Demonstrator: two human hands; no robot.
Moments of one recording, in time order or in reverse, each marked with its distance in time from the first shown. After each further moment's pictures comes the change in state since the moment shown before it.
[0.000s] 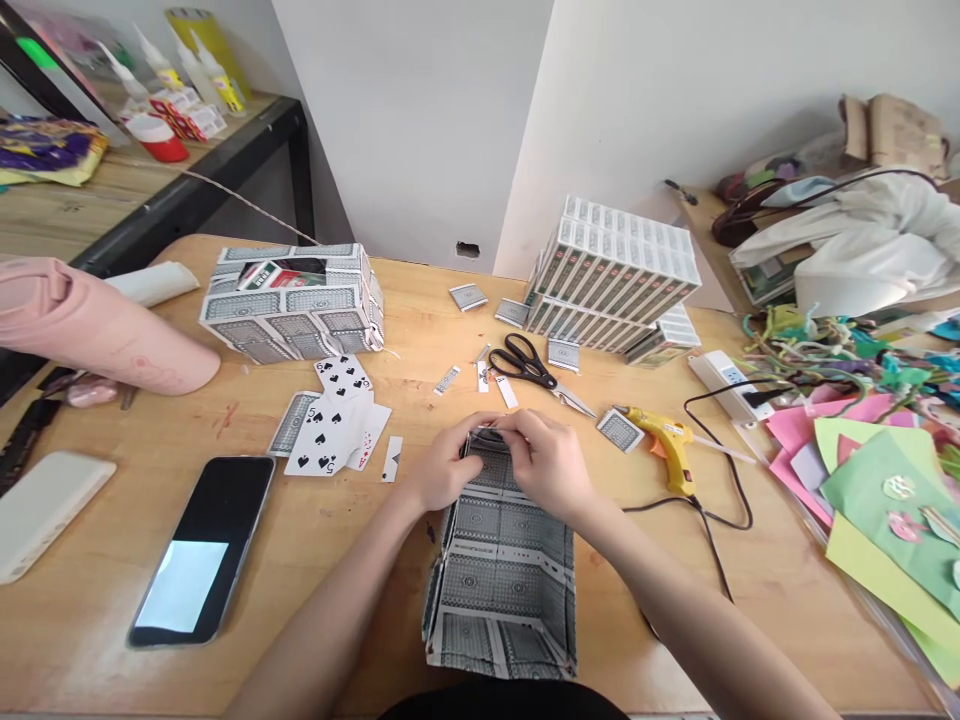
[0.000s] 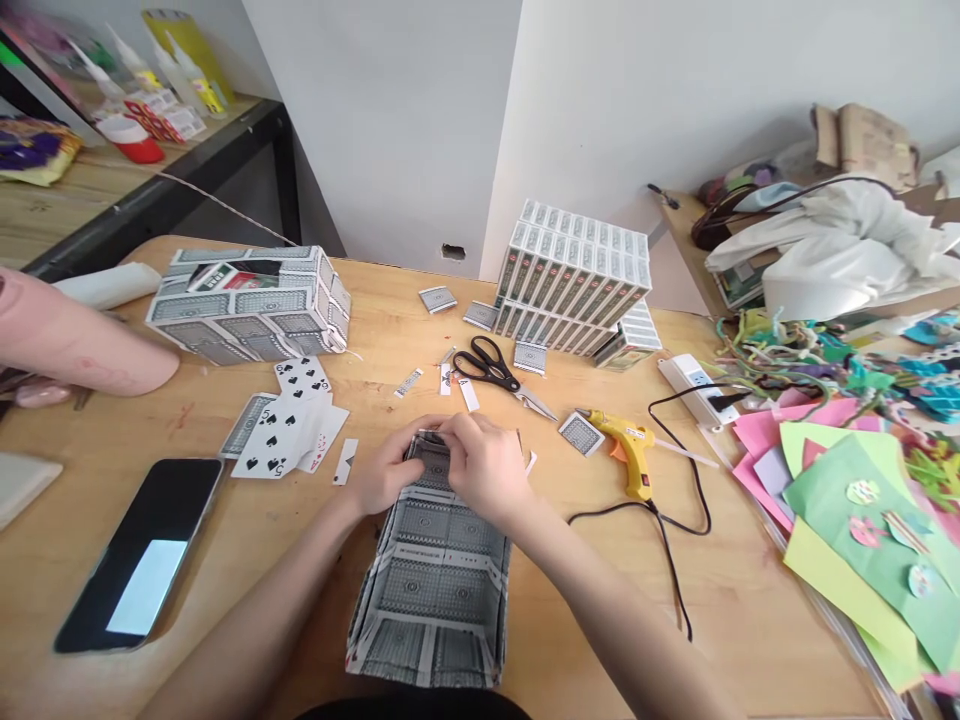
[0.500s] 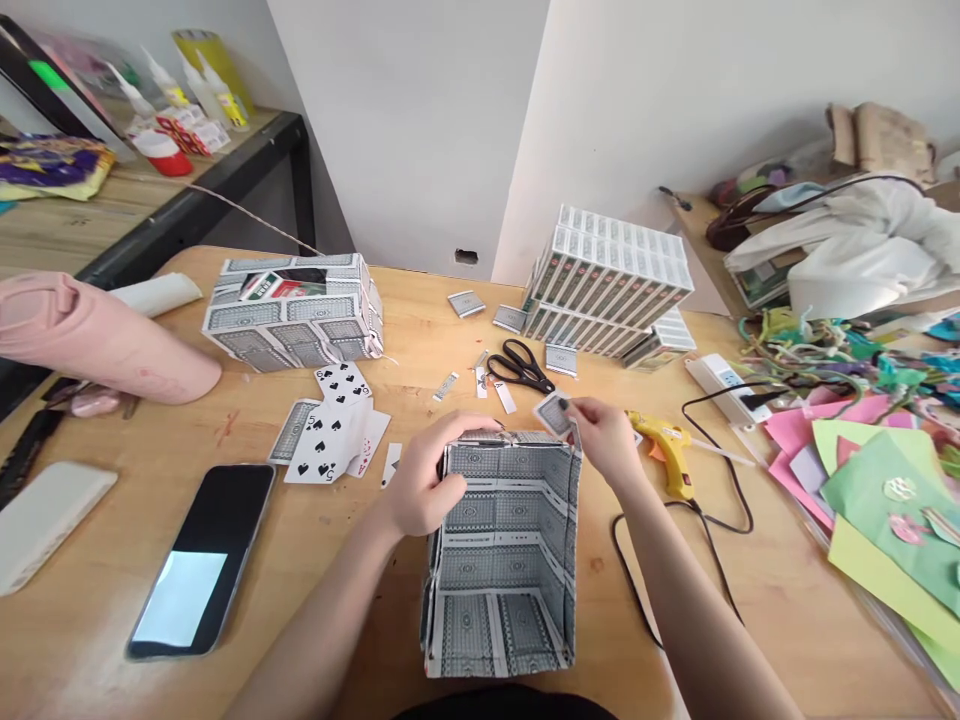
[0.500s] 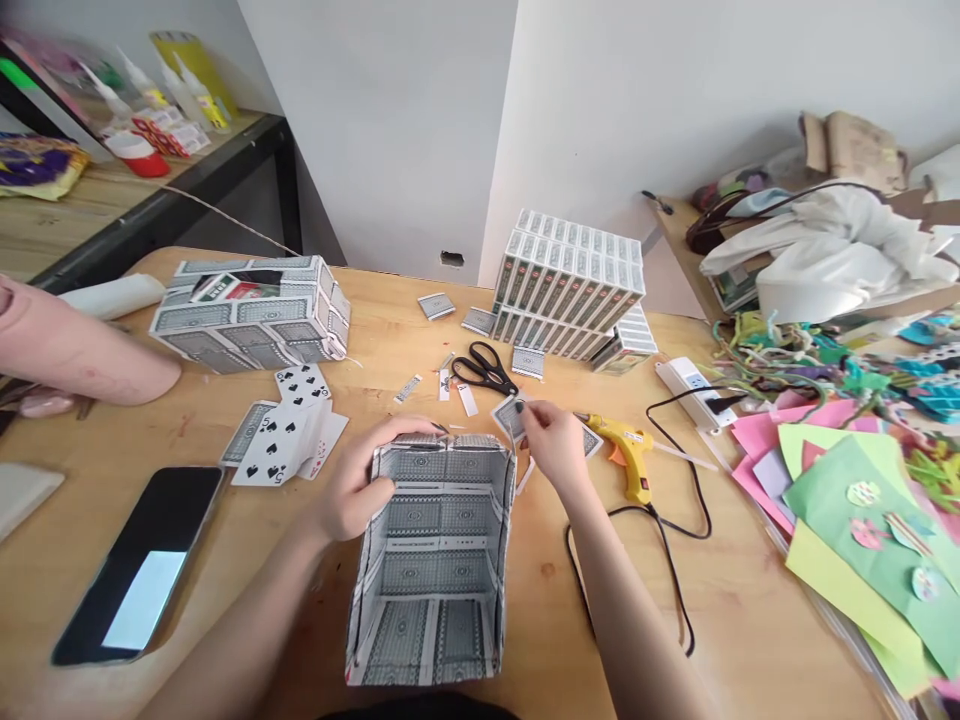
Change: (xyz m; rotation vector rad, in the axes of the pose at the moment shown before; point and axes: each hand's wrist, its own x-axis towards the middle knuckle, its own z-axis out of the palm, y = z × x) left_hand -0.016 0.034 -0.013 0.133 0.095 0.289; right_hand 0.002 0.075 -0.023 0.221 0.087 0.579
